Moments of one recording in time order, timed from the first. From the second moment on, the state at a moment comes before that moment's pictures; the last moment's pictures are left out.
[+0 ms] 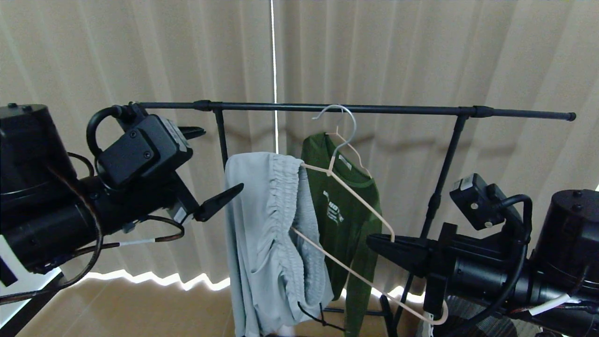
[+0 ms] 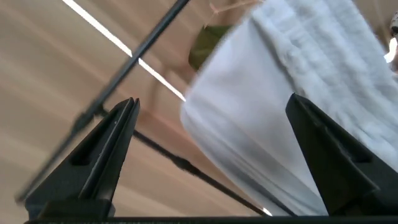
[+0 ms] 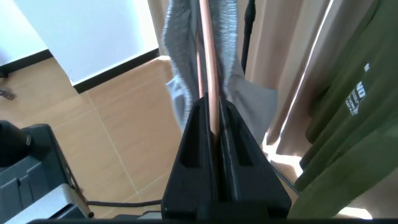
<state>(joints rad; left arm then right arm) -0.41 1.45 -0.71 -0.66 -0.20 0.78 0.68 1.50 -0.45 -0.82 0.22 0.16</state>
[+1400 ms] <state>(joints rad) -0.44 1.56 -0.75 -0.66 -0.25 0.86 0.79 1.50 -0.47 -0.80 0.34 0.10</state>
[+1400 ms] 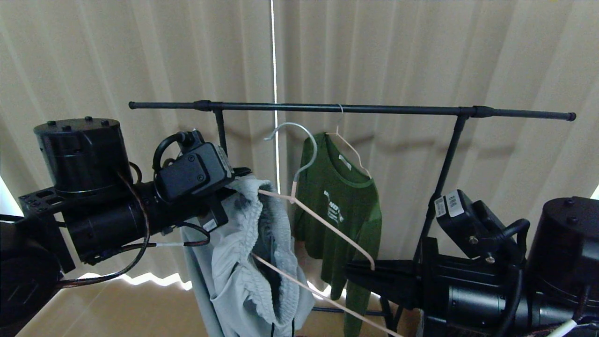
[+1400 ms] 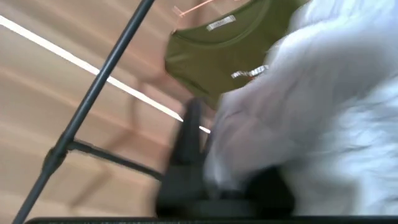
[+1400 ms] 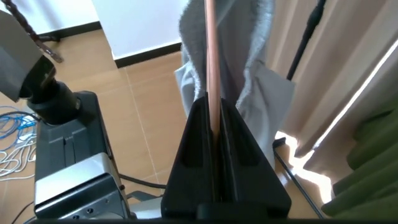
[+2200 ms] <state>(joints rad) -0.32 1.52 -0.68 -0.66 -0.23 0.83 0.69 1.48 -0.46 -0.81 0.33 0.08</state>
